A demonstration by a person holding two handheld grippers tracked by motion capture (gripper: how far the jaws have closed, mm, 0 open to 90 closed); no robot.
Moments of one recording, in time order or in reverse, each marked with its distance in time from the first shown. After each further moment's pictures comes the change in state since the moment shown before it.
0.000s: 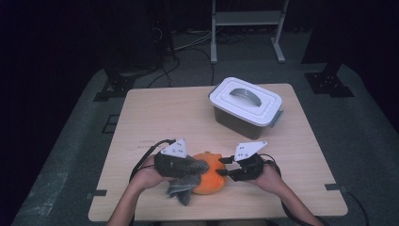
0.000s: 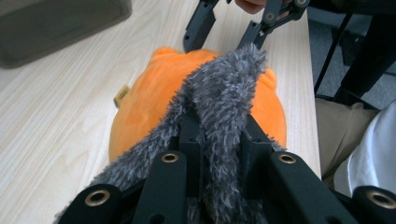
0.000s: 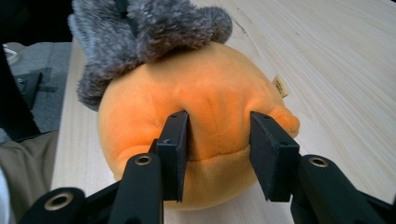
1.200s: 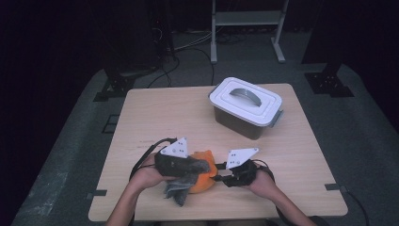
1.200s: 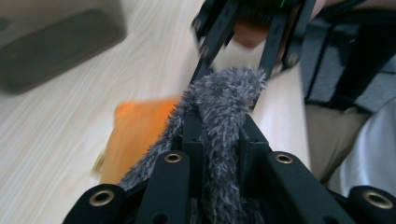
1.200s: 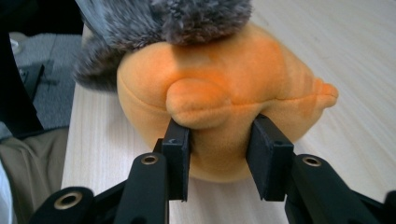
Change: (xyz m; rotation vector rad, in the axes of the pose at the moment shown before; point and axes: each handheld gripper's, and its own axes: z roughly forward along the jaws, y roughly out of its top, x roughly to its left) left arm -0.008 0.015 -0.009 -0.041 -0.012 0.049; right arm 0.020 0.004 0.017 0.014 0.023 -0.051
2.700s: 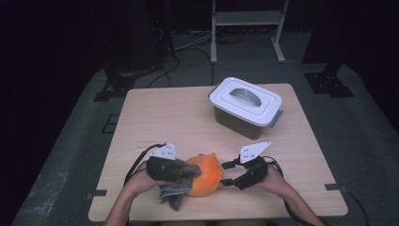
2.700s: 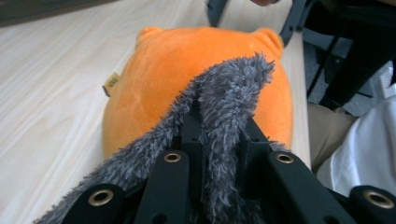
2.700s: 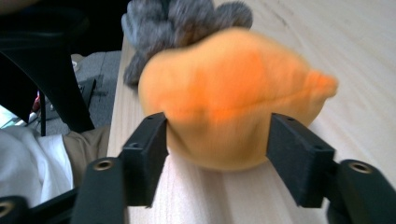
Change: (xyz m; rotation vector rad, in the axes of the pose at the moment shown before) left arm 0.010 -0.051 0.003 -0.023 -0.047 -0.153; right arm -0.023 -0.020 -0.024 -0.050 0.159 0.098
